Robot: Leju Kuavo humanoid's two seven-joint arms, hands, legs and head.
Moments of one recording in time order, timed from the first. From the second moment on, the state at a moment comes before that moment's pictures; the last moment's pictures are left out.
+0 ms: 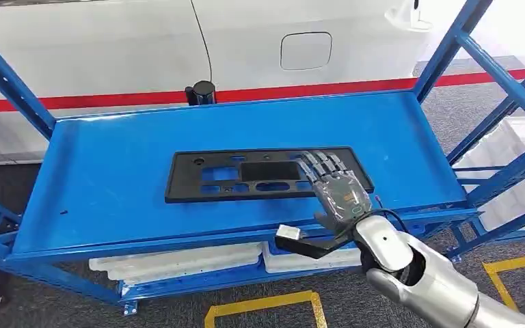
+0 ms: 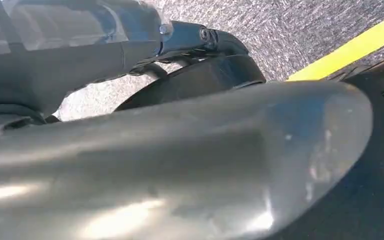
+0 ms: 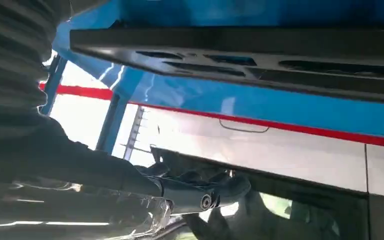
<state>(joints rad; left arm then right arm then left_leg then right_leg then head) -0.12 -0.05 -1.07 -0.22 0.57 0.09 0.30 -0.36 -0.61 0.73 -1.70 1.05 0.04 0.42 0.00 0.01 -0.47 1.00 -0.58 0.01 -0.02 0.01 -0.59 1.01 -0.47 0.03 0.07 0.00</state>
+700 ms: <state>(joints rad) -0.12 -0.05 -1.07 -0.22 0.59 0.10 0.29 -0.36 -0.58 0.75 -1.58 1.02 -0.12 0.41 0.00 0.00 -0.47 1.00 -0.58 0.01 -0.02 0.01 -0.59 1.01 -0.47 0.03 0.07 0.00</state>
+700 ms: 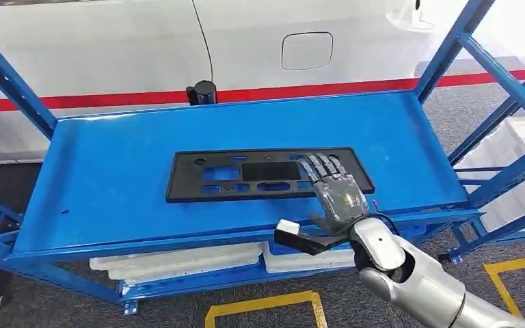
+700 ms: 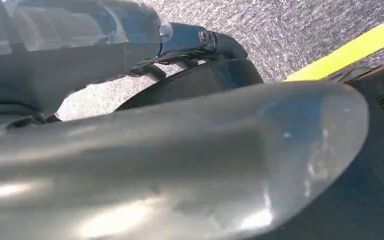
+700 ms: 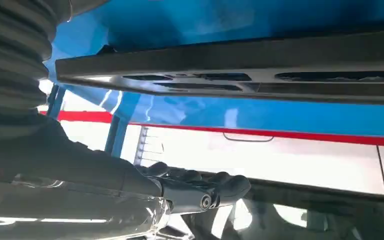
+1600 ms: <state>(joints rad) -0.12 -0.05 -1.07 -0.21 0.59 0.10 0.29 -0.27 -0.61 0.65 -1.52 1.13 -0.20 0.42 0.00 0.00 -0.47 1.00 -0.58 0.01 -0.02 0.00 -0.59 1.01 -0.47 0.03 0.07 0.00</state>
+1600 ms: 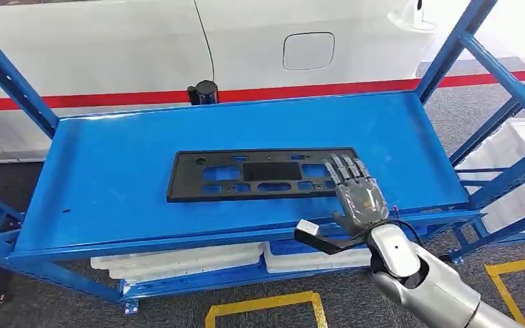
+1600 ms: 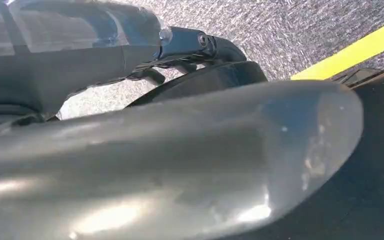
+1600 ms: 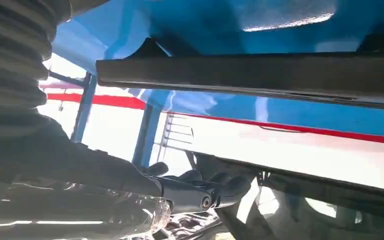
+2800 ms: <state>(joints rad) -0.12 -0.04 -1.07 -0.21 0.58 0.09 0.31 -0.29 -0.61 0.64 -1.48 1.22 -0.18 0.38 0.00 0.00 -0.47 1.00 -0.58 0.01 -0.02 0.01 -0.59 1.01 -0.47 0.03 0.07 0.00</state>
